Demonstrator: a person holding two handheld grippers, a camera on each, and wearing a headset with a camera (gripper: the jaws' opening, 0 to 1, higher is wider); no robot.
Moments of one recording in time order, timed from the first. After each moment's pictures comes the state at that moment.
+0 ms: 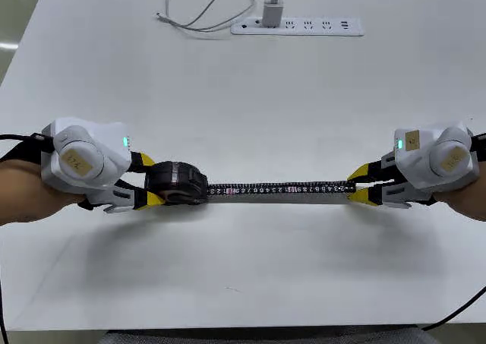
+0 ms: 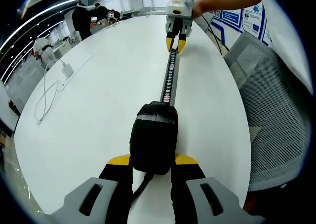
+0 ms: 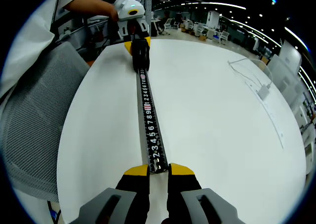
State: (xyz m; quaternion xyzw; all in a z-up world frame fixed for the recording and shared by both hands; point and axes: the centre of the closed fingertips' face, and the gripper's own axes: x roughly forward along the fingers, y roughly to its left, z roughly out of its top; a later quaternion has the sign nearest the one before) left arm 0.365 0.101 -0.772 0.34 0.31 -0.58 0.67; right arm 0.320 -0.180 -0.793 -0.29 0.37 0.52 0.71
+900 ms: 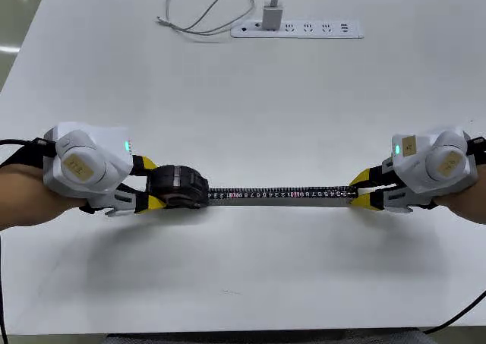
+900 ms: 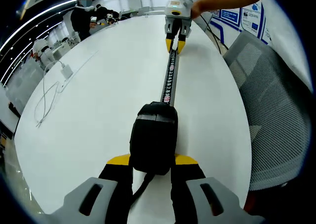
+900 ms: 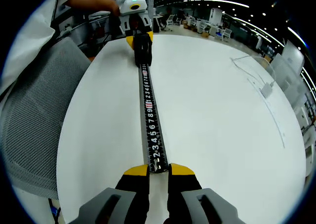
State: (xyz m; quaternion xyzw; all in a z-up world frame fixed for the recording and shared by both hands) left arm 0.365 0.100 -0.772 0.35 0.31 -0.58 0.67; right arm 0.316 -0.182 -0.799 -0.30 0.38 0.52 0.70
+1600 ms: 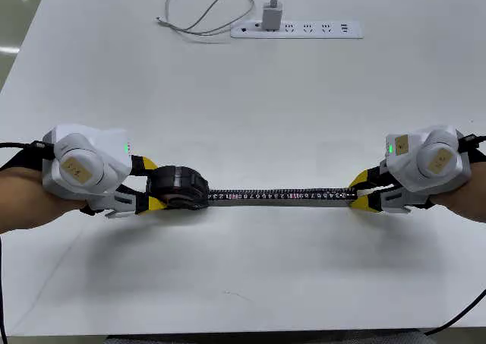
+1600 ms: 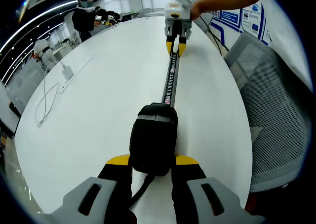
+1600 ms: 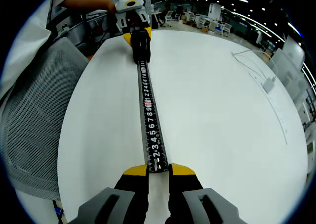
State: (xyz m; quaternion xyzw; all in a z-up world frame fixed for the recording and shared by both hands) left arm 0.365 0.098 -0.772 0.34 0.30 -0.58 0.67; right arm 0.317 -0.182 -0.803 -0.30 0.40 0.52 0.69
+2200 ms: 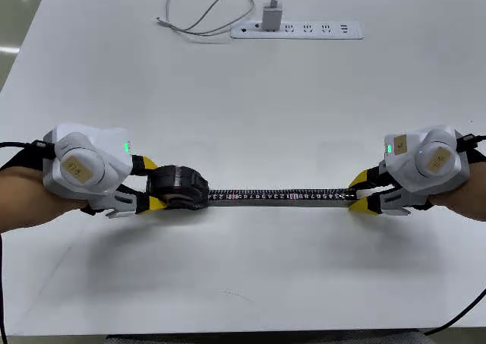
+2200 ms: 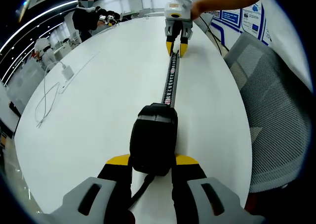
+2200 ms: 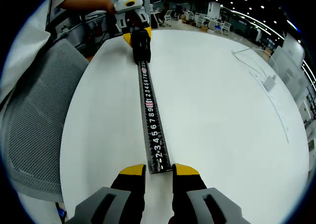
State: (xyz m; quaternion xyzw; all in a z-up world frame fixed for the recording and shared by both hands) left arm 0.365 0.098 -0.772 0.34 0.31 -0.58 0.67; right arm 0.314 -0.181 -0.802 -0.29 0.41 0.52 0.69
